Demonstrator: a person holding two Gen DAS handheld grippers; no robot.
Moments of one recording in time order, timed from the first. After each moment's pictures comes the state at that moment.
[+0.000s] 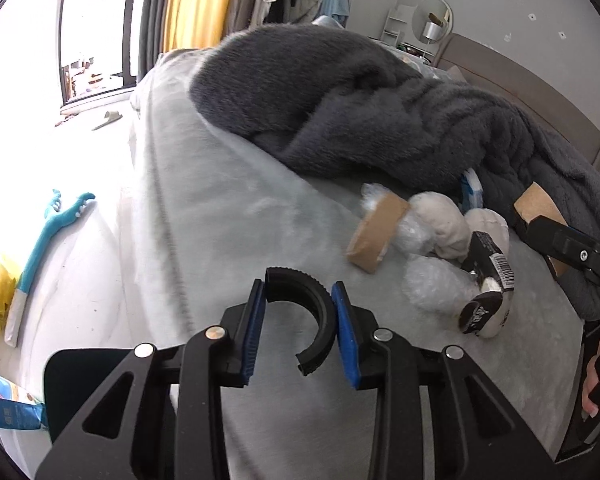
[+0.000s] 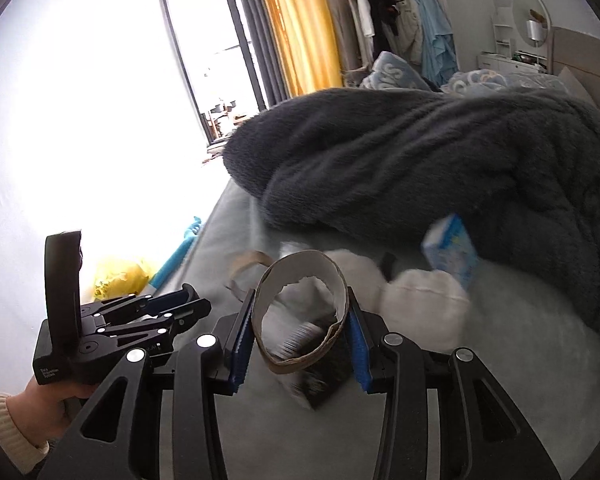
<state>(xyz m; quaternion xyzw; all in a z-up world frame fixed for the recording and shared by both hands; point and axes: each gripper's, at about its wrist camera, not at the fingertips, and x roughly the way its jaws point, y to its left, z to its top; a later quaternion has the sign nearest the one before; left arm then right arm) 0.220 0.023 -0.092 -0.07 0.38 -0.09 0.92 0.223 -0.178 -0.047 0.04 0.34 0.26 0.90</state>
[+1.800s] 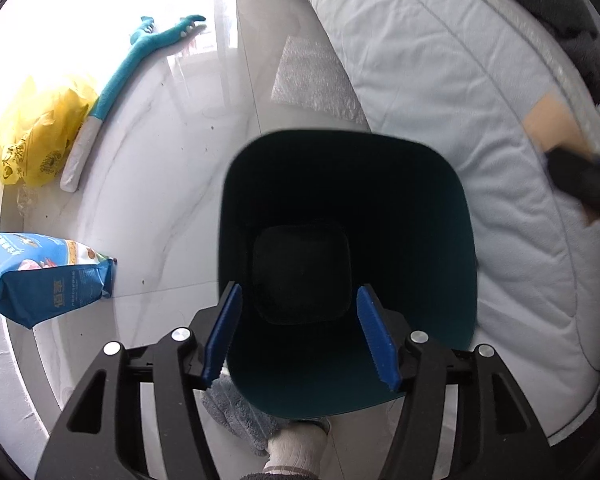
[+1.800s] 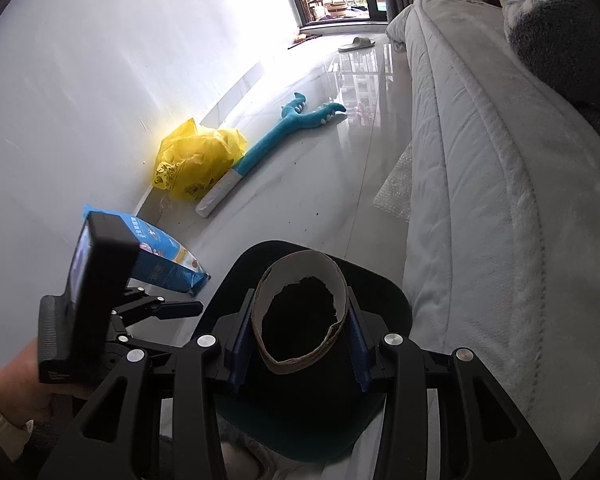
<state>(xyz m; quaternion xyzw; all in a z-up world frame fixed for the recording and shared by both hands) 0.136 0.267 -0.211 -0.12 0.61 0.01 0.78 0.211 0.116 -0.140 -0.07 0.50 0.38 0.78</state>
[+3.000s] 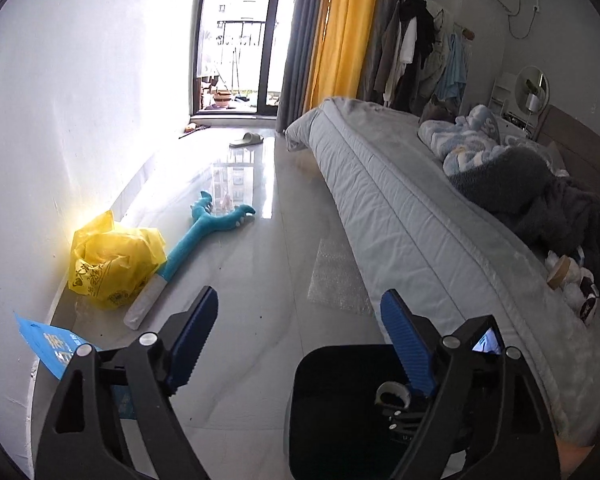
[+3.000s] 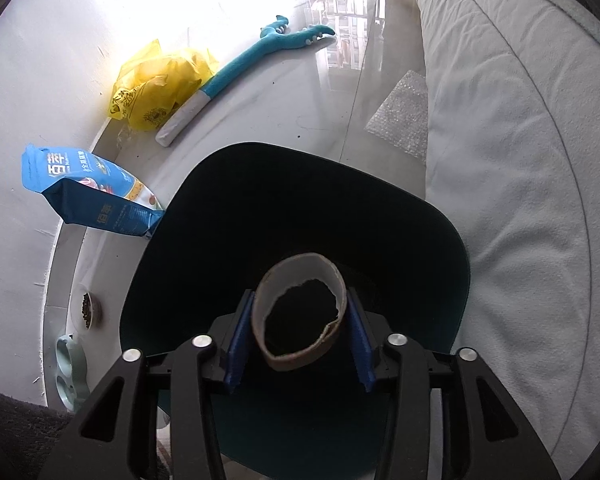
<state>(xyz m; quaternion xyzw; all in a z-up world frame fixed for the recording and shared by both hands) 0.093 0.309 -0.048 -0.10 0.31 0.10 0.94 0.201 0.161 -0.228 -0.14 0.57 0.33 0.74</state>
